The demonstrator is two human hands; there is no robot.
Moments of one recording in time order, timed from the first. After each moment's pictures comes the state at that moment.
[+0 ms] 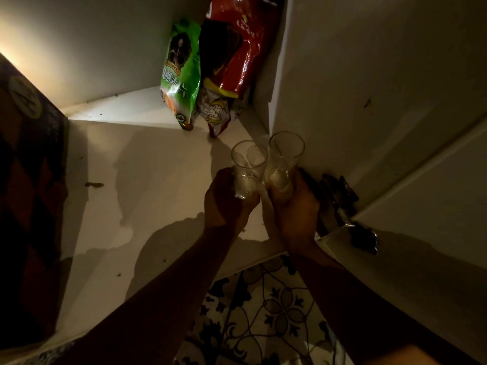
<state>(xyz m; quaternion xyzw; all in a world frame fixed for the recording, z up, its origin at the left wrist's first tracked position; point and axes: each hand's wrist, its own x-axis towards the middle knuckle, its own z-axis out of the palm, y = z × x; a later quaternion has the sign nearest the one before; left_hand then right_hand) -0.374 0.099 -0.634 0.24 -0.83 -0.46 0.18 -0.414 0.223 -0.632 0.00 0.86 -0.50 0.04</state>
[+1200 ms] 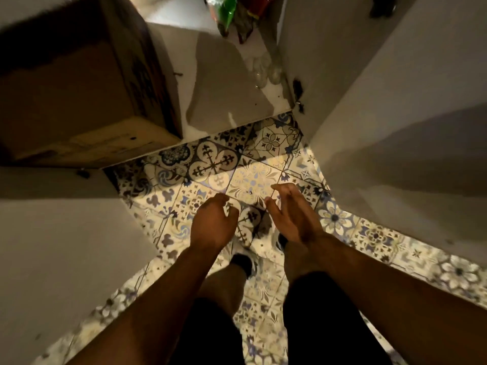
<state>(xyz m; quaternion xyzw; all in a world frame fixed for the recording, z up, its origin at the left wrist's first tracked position) 0.016 0.227 -0.208 0.37 -0.85 -0.33 -0.18 -0.083 0.395 -0.235 -0.19 0.89 -0.25 0.32</state>
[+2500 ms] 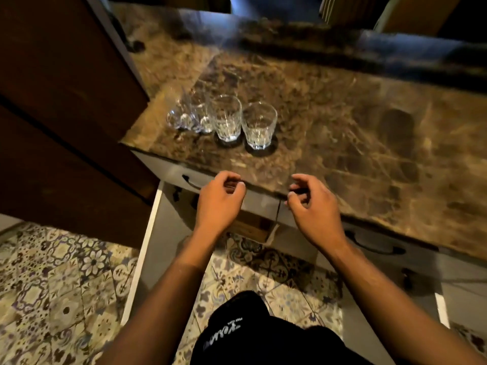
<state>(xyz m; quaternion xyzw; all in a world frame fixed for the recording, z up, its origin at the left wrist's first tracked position) 0.016 -0.019 0.267 0.57 -0.70 -0.37 0.23 -0.163 0.091 0.258 -0.42 0.75 -0.44 0.25</state>
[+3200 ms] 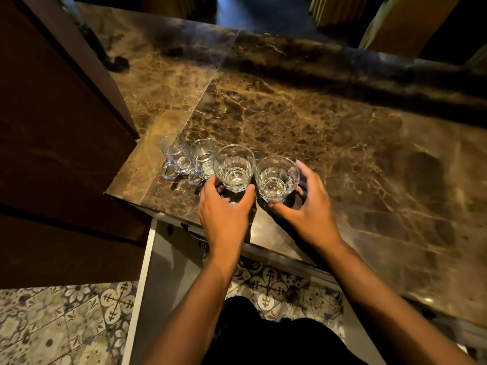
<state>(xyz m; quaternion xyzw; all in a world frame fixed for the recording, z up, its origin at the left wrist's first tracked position) -0.035 -0.116 0.277 0.67 -0.58 -0.35 0.31 -0.185 -0.047 0.249 -0.41 0.71 -0.49 0.30</state>
